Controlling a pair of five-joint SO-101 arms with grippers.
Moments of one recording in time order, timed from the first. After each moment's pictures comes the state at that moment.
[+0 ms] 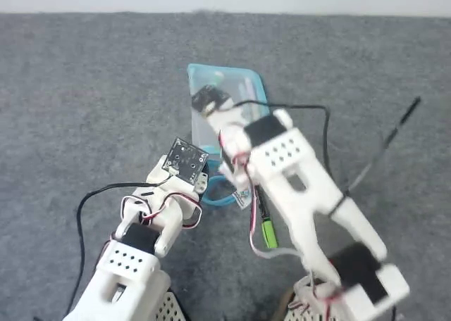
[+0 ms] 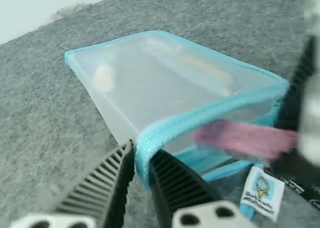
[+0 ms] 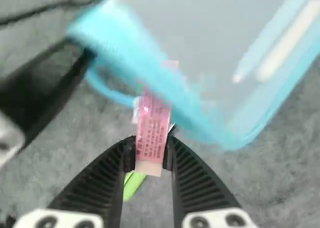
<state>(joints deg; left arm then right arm) 13.1 -64.4 87.9 22.4 -6.8 -32.9 -4.8 9.9 82.9 12.3</state>
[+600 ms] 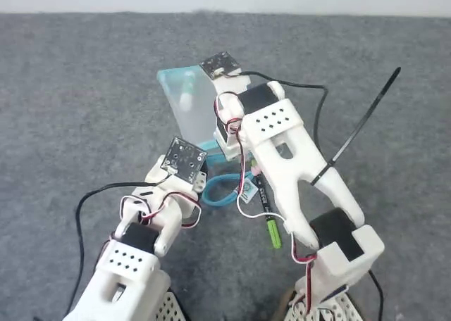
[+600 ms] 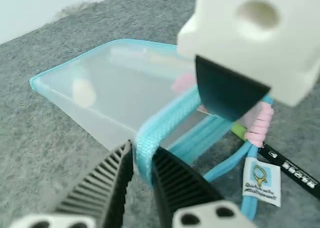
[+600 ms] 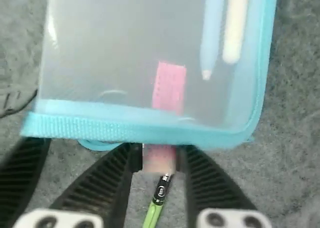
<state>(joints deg) 13.0 -64.4 87.9 22.4 -6.4 -30.3 9.5 -7.2 84.2 1.5</state>
